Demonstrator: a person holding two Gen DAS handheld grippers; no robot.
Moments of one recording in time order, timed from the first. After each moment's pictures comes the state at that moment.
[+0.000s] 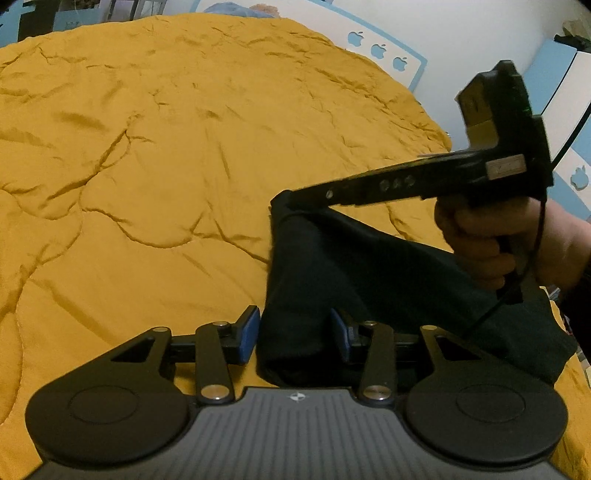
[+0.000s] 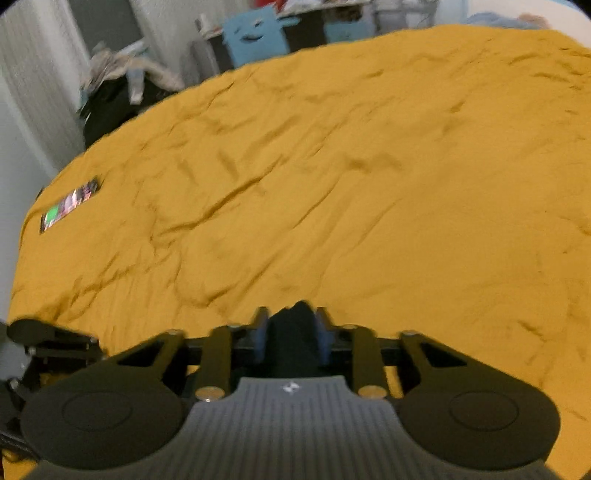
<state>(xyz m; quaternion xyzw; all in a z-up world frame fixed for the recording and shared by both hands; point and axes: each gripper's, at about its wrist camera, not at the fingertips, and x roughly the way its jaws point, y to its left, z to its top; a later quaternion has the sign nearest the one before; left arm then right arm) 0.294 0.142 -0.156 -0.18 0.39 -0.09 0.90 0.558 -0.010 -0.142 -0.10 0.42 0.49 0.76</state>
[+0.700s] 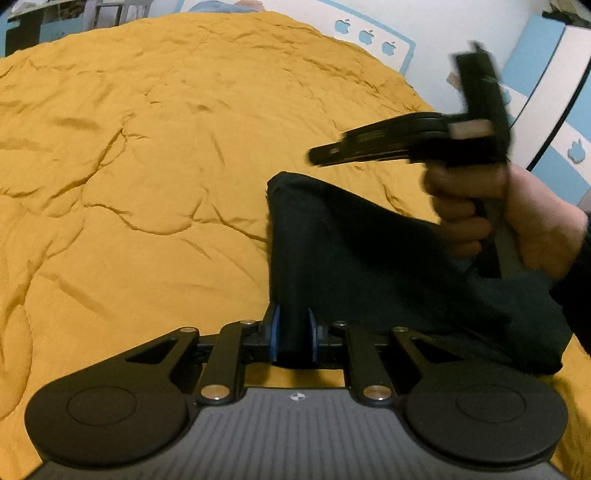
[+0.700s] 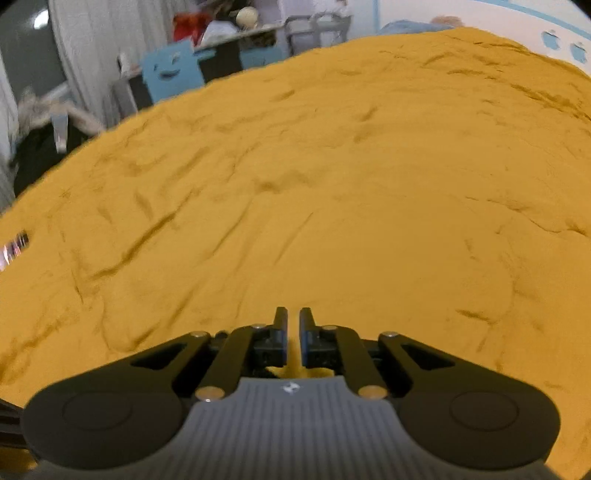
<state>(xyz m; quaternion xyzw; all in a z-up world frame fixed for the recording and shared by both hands) 0.281 0.140 -0.154 -0.15 0.40 -0.10 0.90 0.563 -0.025 -0.149 -0.04 0.39 0.36 0.85</state>
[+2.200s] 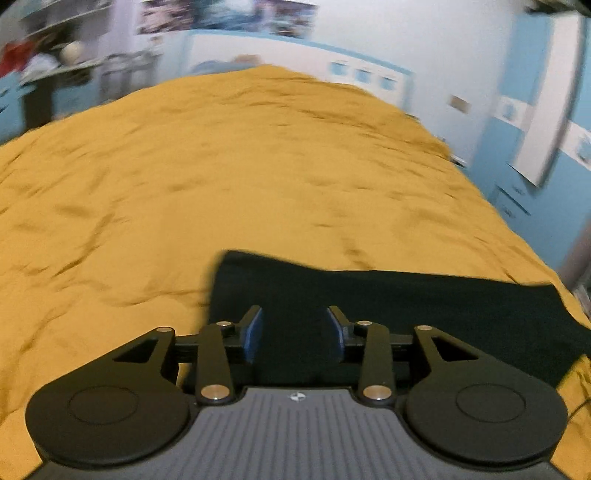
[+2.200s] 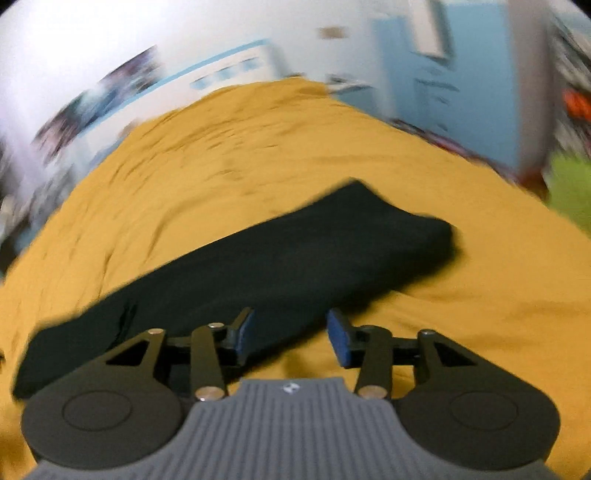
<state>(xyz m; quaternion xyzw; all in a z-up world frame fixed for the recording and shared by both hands) 0.268 0.039 -0.090 -0.07 0.34 -0.06 0.94 0.270 -0.446 -0.132 0.21 0.32 -0.07 0.92</state>
